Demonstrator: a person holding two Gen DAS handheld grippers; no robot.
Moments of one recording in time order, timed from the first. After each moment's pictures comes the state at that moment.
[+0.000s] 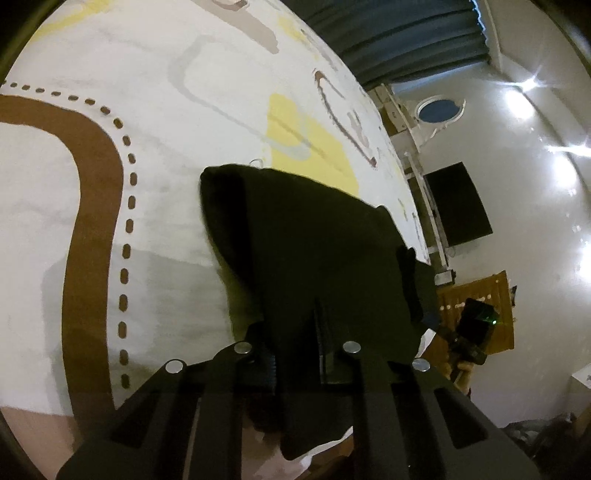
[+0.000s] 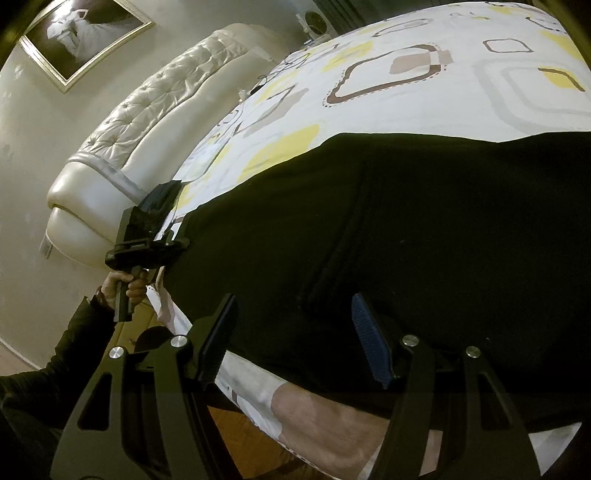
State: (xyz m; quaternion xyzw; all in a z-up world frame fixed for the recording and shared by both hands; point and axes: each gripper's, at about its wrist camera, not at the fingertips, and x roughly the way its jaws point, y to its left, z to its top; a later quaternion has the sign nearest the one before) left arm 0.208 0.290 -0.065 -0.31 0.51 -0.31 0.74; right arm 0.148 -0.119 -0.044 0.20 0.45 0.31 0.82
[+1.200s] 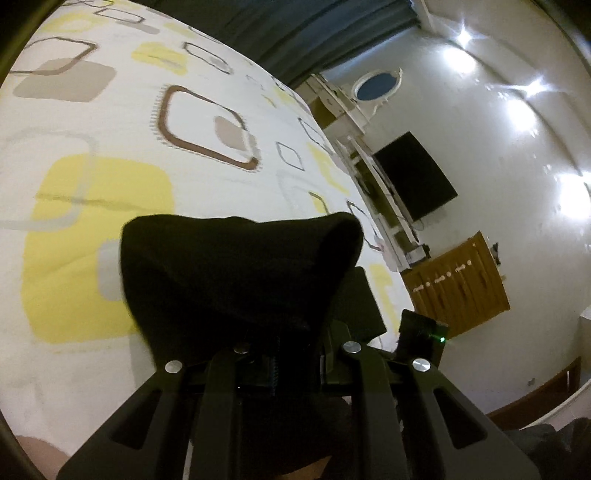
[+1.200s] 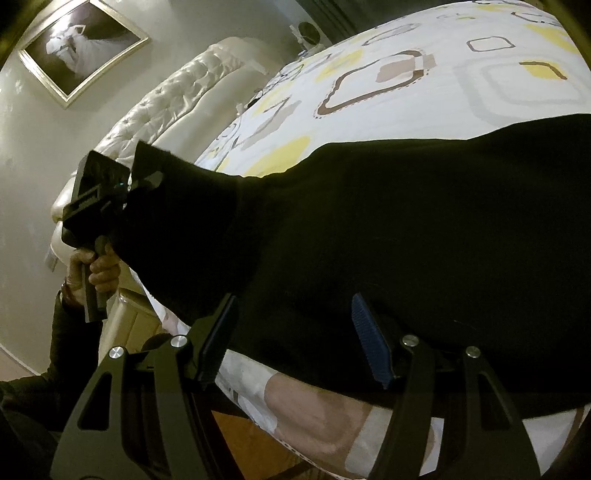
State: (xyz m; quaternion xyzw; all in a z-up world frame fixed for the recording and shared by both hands) left arm 0.222 0.117 0.044 -0.23 0.46 -0.41 0.76; right arm 0.143 -0.146 -0.048 0.23 0.43 0.30 0.82
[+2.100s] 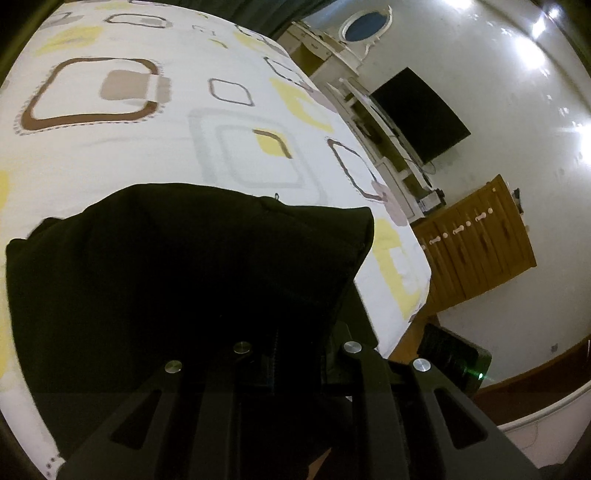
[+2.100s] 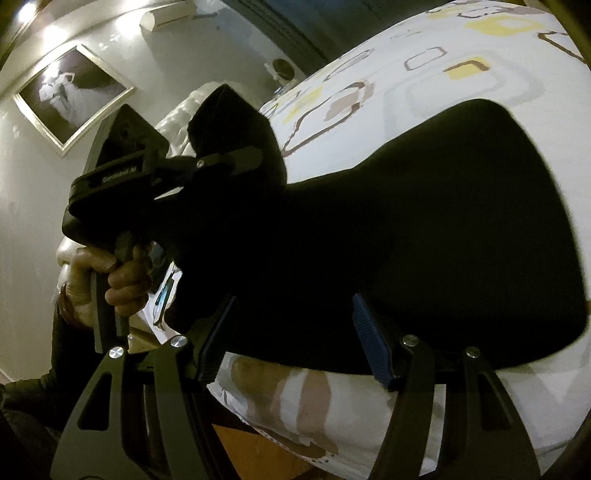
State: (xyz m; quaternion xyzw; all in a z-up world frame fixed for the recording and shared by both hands) left arm 0.228 -0.102 0.028 -0.14 0.52 -0.42 0.73; right arm 0.110 -0.242 -0.053 0.30 0.38 0.26 0.84
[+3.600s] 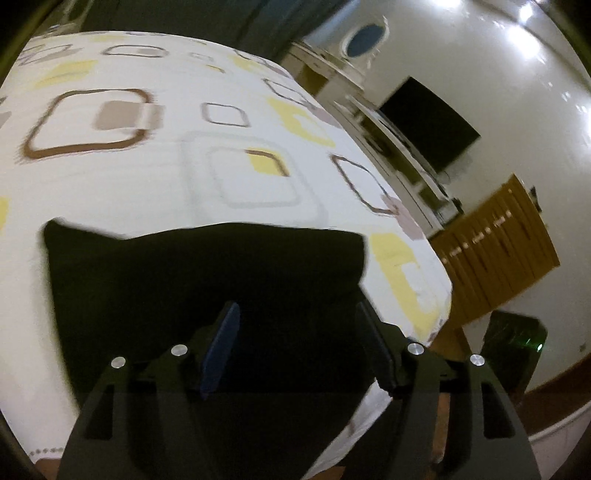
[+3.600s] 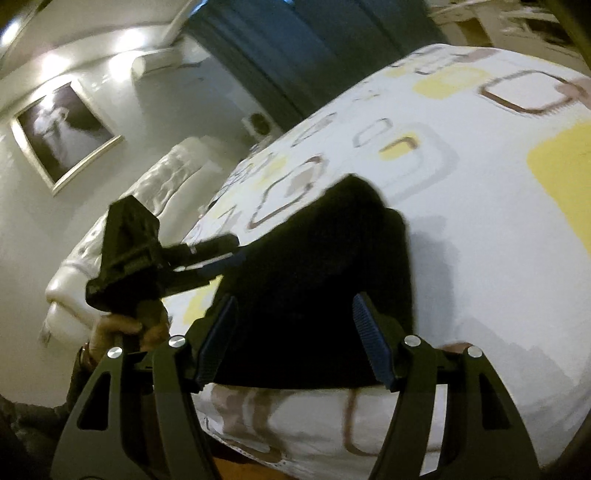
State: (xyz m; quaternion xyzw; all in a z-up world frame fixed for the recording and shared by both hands) left arm 0.207 -0.125 0.033 -0.11 0.47 -0.38 0.79; right arm 0.084 -0.315 -0.006 0.29 0.31 0.20 0.88
